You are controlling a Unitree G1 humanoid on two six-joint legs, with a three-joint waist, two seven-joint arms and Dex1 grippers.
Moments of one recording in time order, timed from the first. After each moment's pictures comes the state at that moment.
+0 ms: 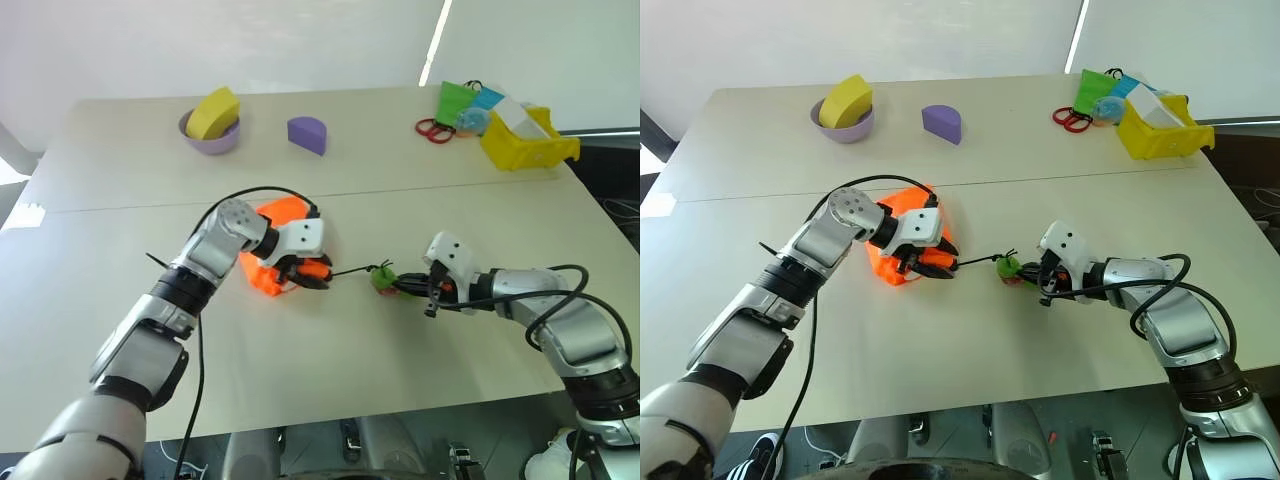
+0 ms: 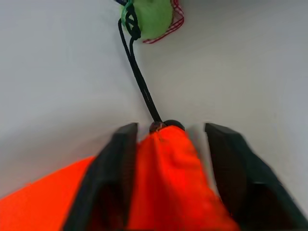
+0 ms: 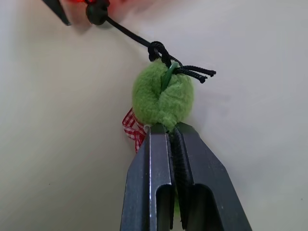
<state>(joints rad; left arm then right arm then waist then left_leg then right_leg) -0.86 0.44 -0.46 0.44 0.02 0.10 -1.37 -0.28 -0.77 0.10 -0.25 0.33 0.71 0.88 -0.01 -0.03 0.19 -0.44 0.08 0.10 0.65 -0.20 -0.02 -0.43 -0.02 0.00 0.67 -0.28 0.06</state>
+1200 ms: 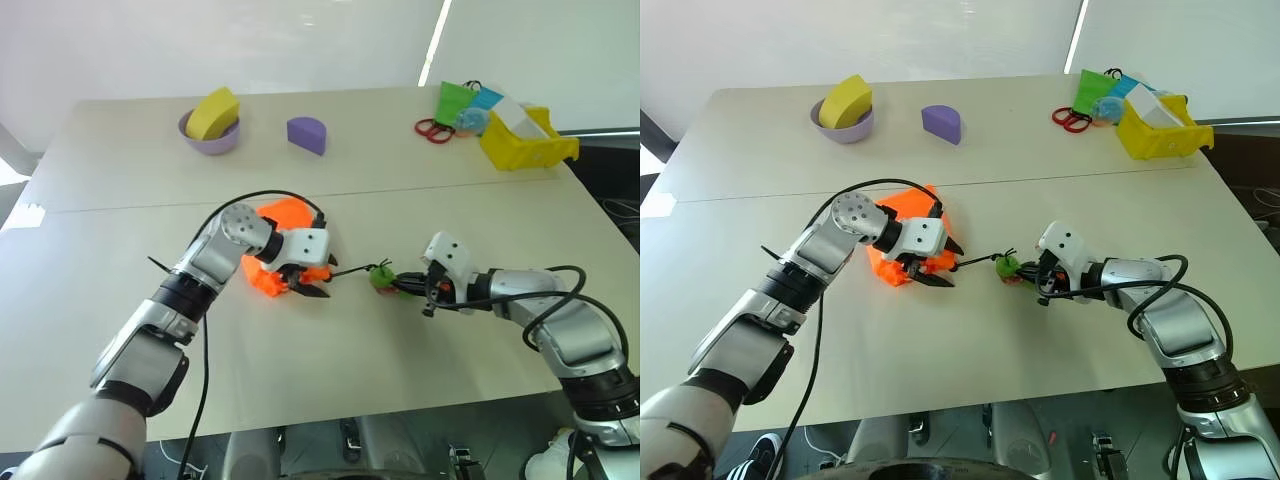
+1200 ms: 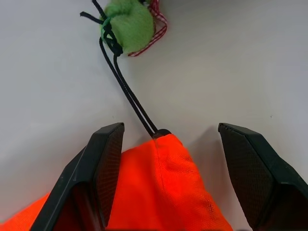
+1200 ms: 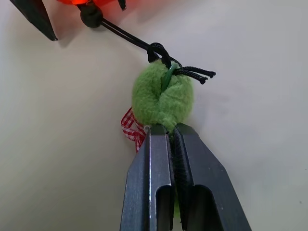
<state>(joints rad) -0.84 0.43 -0.46 0.42 0.08 -0.03 -1.35 -0.27 -0.76 0.10 -0.25 0.32 0.70 0.86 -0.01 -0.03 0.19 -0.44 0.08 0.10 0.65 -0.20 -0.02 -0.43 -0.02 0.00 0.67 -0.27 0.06</state>
